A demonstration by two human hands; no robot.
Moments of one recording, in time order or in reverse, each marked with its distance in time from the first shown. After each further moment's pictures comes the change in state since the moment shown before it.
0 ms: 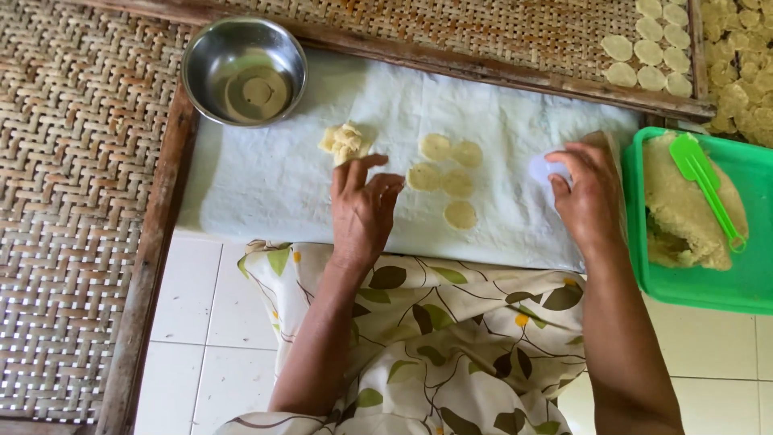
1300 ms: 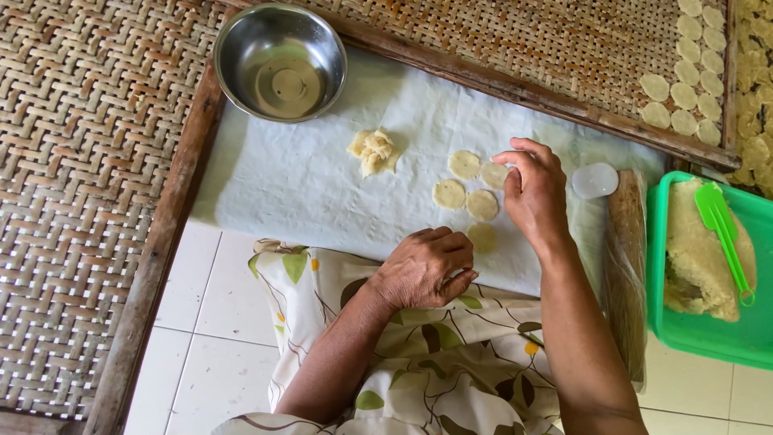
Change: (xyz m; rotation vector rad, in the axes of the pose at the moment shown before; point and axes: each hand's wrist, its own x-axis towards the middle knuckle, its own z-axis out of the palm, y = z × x) left_hand -0.026 0.022 0.005 -0.403 -0.439 0.346; right_hand 0.057 -0.086 0.059 0.166 -0.083 -0.063
